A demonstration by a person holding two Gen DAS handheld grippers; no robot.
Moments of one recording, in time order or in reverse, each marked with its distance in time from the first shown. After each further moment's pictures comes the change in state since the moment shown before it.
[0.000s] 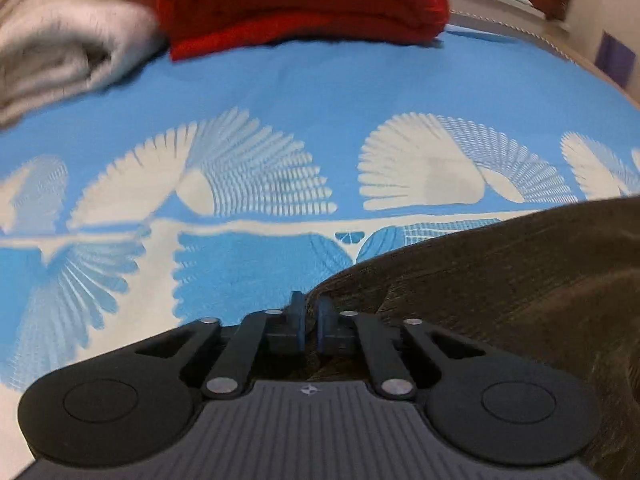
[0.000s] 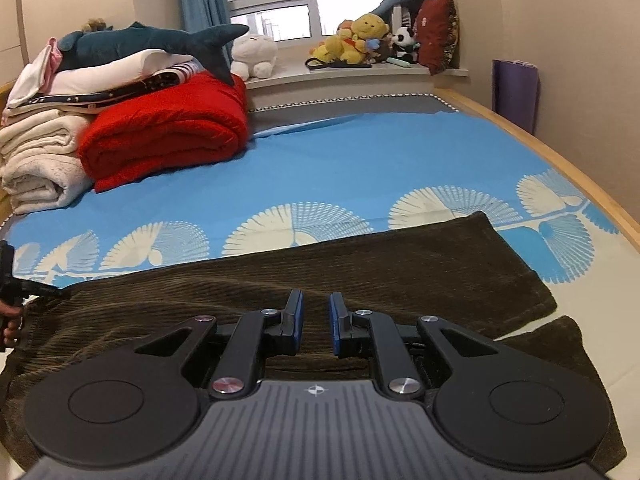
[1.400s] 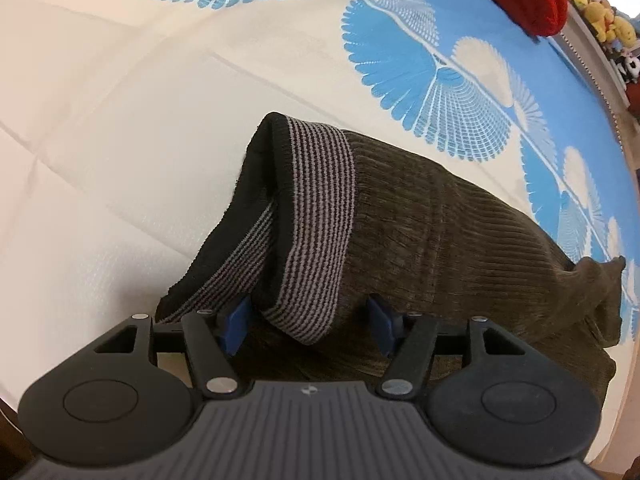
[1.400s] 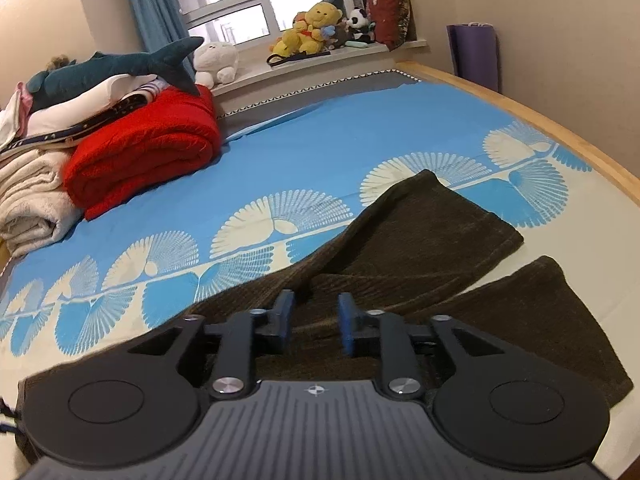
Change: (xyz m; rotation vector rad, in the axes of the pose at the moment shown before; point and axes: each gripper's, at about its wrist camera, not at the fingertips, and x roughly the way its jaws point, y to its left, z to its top) left arm -0.128 0.069 -0.157 -0.601 0.408 -0.115; right arm -0.017 -0.033 -0.010 0.200 0.025 0.004
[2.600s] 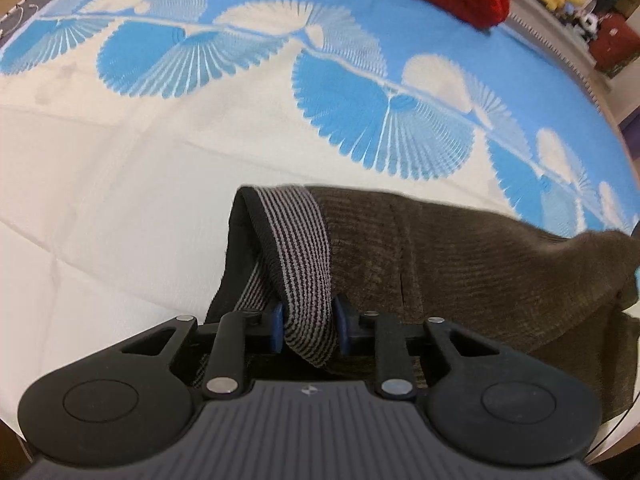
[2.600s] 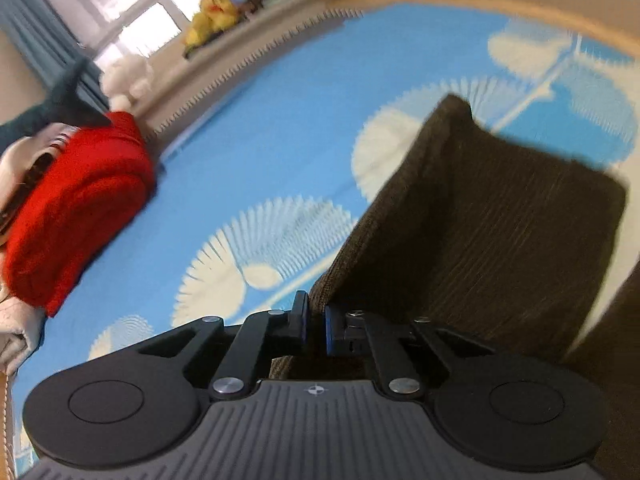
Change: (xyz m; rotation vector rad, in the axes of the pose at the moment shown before) left arm -0.045 -0.023 -0.001 0.201 -0.152 0.023; right arm 0.178 -0.011 0.063 0.281 0.051 -0.044
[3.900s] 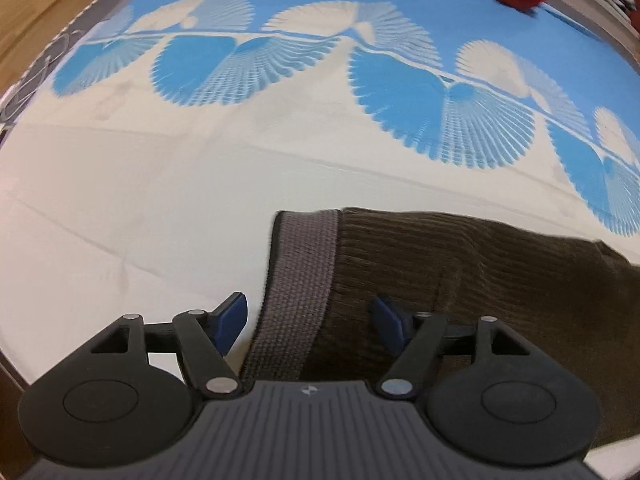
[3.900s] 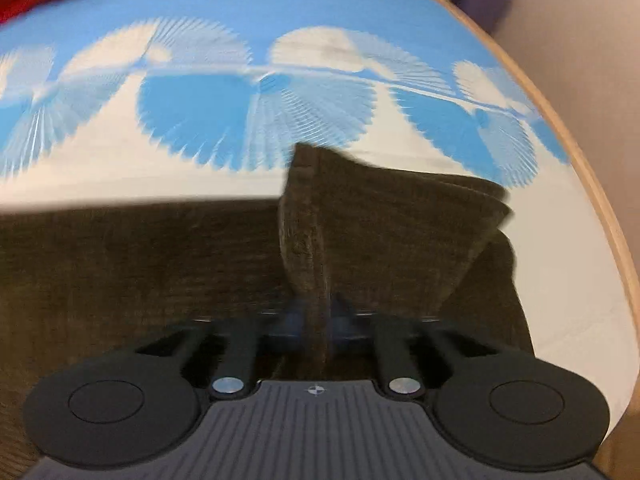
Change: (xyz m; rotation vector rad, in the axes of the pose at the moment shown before) left arm 0.004 -0.005 -0.003 0.037 0.009 0.249; right arm -0.046 -0.094 -0.062 -0.491 0.176 -0.392
